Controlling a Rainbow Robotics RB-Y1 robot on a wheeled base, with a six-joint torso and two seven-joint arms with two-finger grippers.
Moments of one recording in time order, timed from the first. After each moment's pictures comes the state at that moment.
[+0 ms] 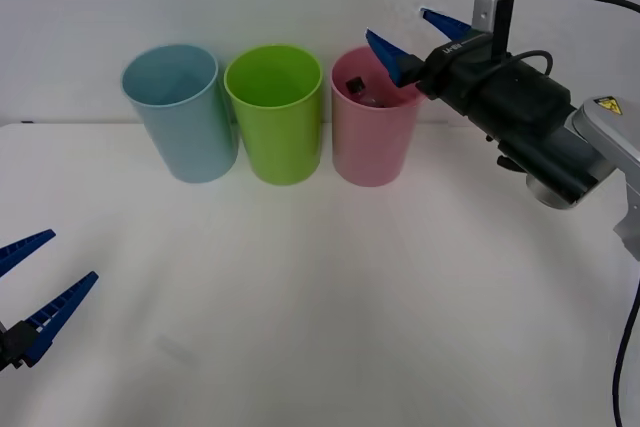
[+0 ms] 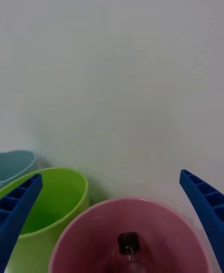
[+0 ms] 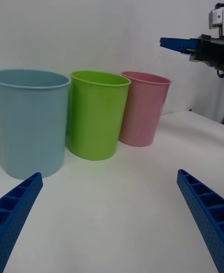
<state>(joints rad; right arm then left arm) -0.59 -0.68 0.41 -1.46 0.67 -0.24 0.02 0.35 0.40 0.52 -1.66 -0.96 -1.22 0.00</state>
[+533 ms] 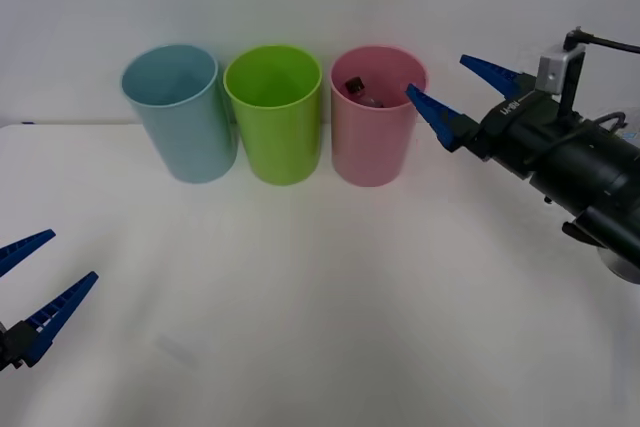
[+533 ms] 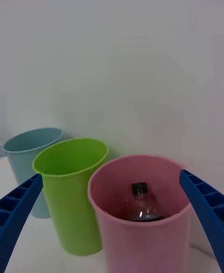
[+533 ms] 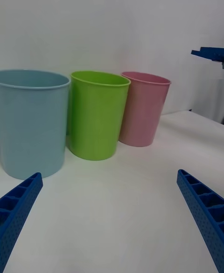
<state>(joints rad) -0.22 -0.84 0.29 -1.81 0.64 -0.27 0.03 0.35 0.40 0.52 -1.66 -0.96 -1.22 0.00</state>
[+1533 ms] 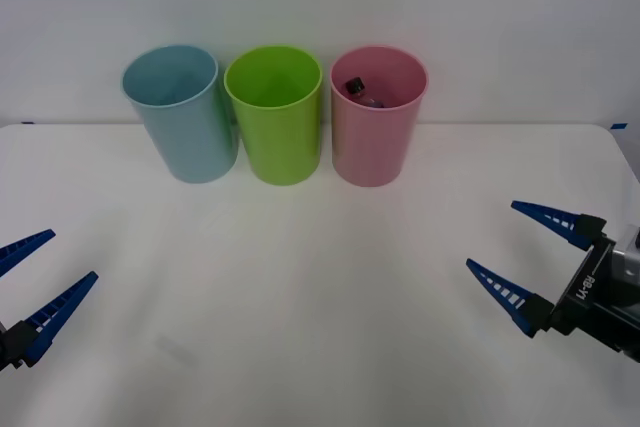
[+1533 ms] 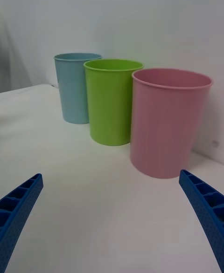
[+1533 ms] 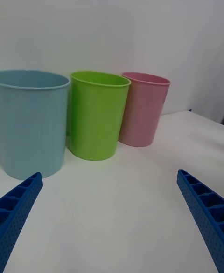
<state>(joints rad) 0.35 -0.76 -0.01 -1.85 0.72 -0.75 0.32 0.35 0.40 0.52 -1.66 -0.96 -1.22 0.00</state>
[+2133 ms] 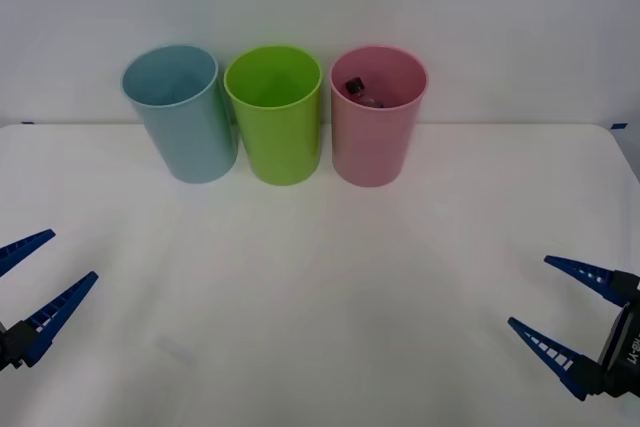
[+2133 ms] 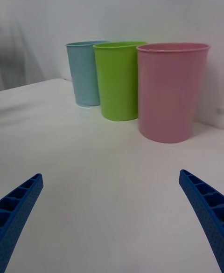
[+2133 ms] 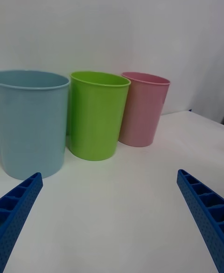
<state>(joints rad) 0.34 -0.57 -0.24 -1.51 0.85 -1.22 0.34 0.35 0.40 0.52 -1.66 -0.96 -1.22 0.00</state>
